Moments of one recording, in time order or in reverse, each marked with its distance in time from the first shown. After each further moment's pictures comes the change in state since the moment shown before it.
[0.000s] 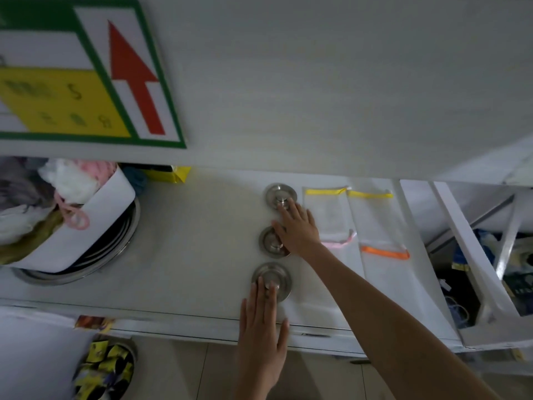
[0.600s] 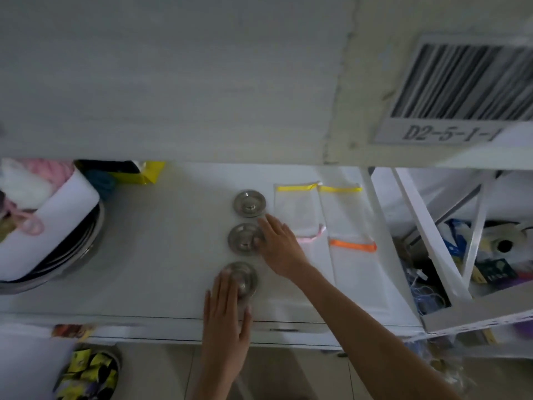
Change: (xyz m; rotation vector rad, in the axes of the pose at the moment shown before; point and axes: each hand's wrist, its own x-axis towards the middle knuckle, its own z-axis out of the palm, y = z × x) left_hand 0.012 0.005 -0.006 -0.022 0.154 -0.031; right_hand -0.057 0.027 -0.002 0.198 0.071 -0.163
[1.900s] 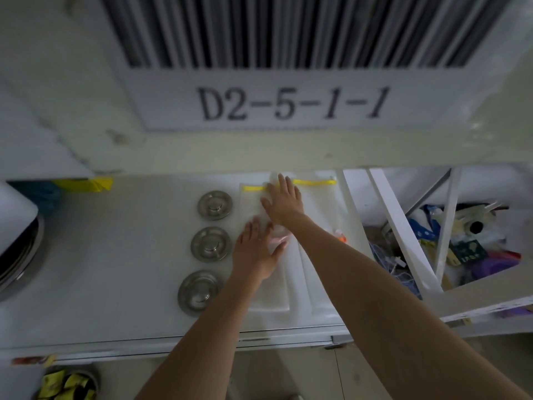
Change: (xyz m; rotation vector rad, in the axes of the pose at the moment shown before) left_hand 0.157 0.093 0.077 0.240 -0.461 0.064; right_hand 0.079 0.093 -0.052 -0.169 -0.003 0.313
